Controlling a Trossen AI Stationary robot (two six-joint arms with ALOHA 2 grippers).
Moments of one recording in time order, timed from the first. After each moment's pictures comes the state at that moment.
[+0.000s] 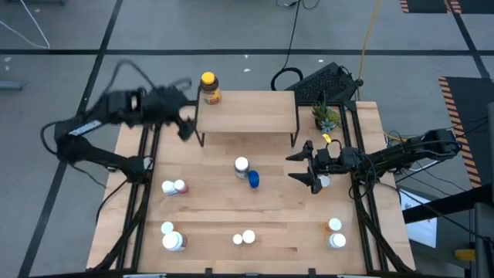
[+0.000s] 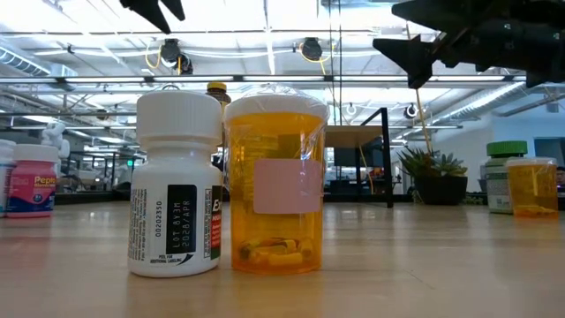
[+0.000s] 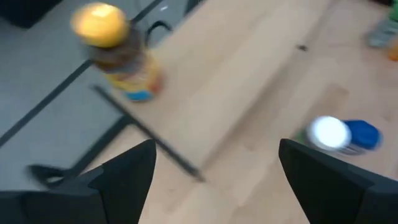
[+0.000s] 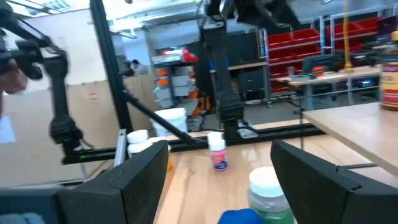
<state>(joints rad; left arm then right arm) 0.20 1.19 1.53 -1.22 -0.35 -0.32 0.09 1.03 0.17 1.00 0.00 0.17</state>
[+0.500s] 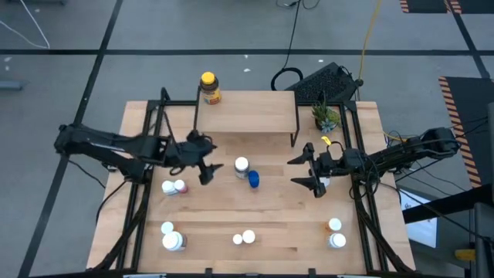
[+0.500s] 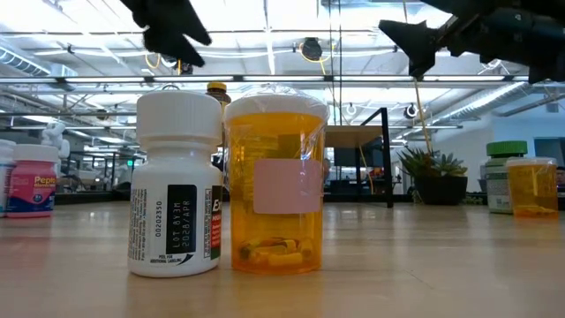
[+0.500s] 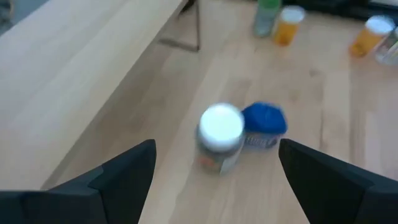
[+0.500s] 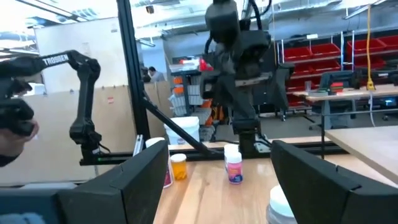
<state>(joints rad) -0.14 1.17 0.97 -0.49 -0.37 -0.31 0.13 1.03 0.17 1.06 -0.01 0.13</state>
